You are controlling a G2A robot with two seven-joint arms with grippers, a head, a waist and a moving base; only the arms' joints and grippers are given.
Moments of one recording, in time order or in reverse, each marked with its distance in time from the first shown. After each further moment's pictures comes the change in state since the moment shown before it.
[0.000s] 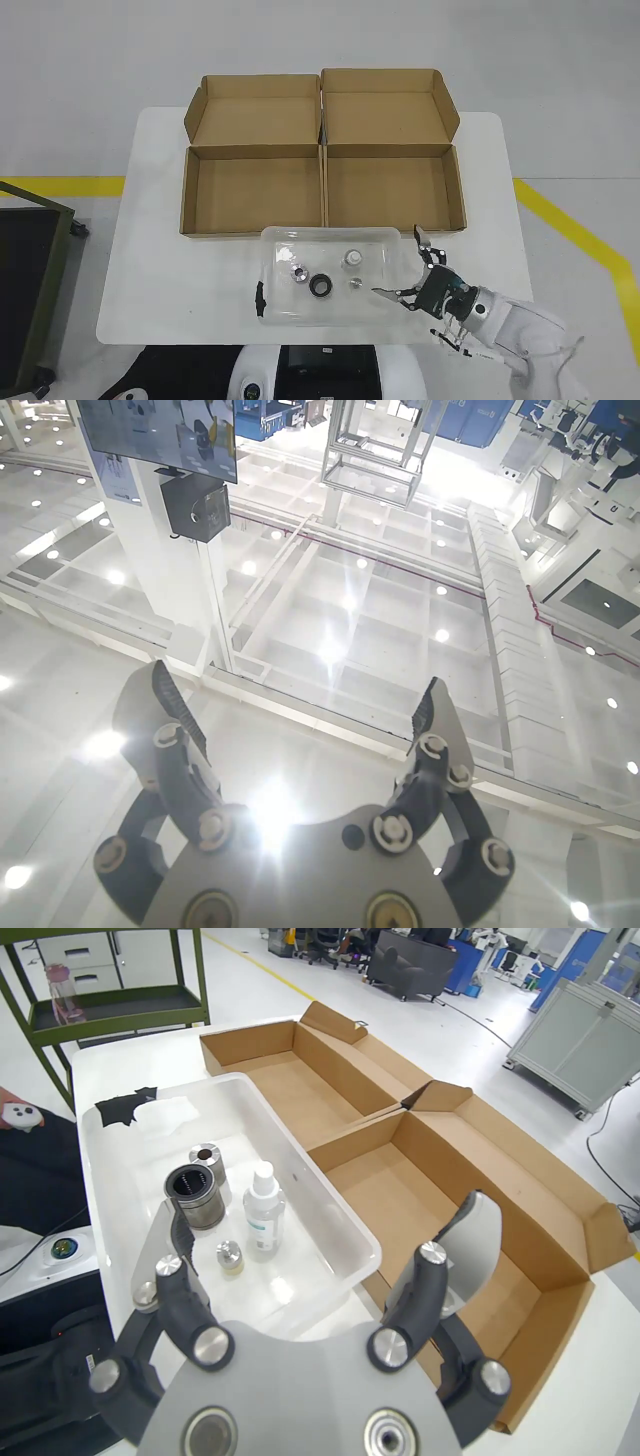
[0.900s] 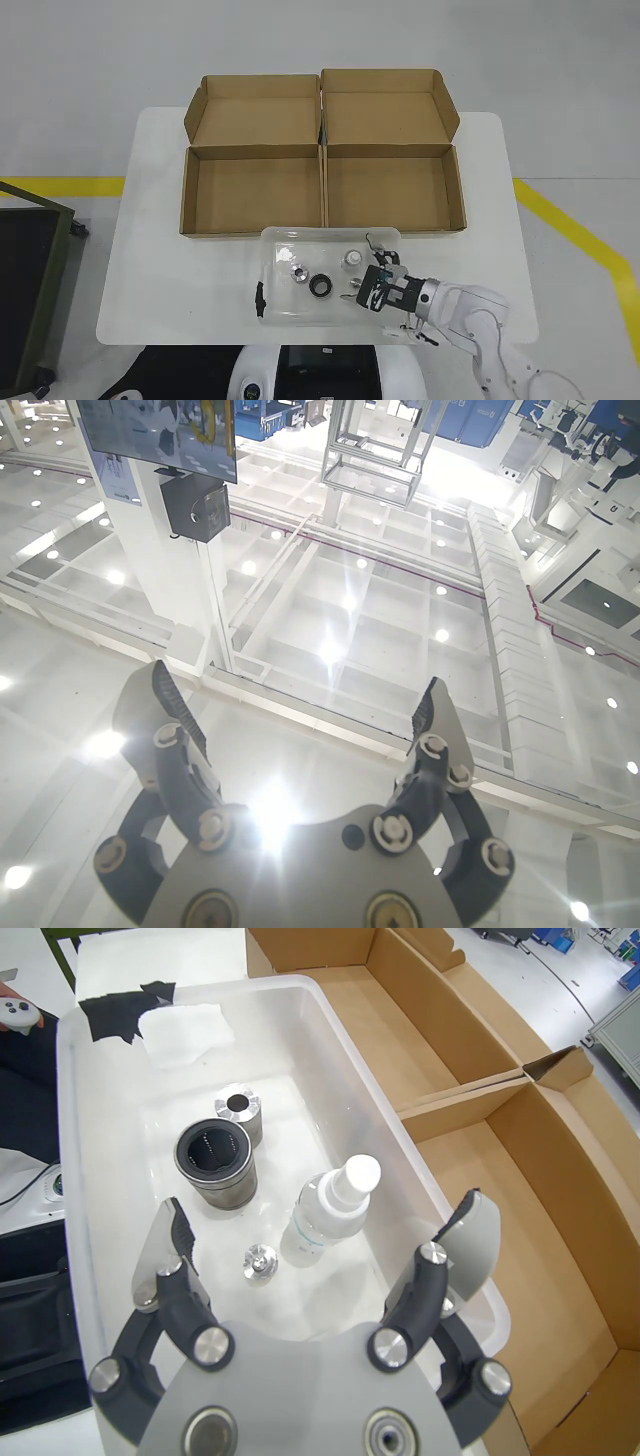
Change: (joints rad) left arm 0.000 0.000 0.000 0.000 0.000 0.000 0.000; right arm 0.170 0.013 -0.247 0.139 -0.091 0.050 0.193
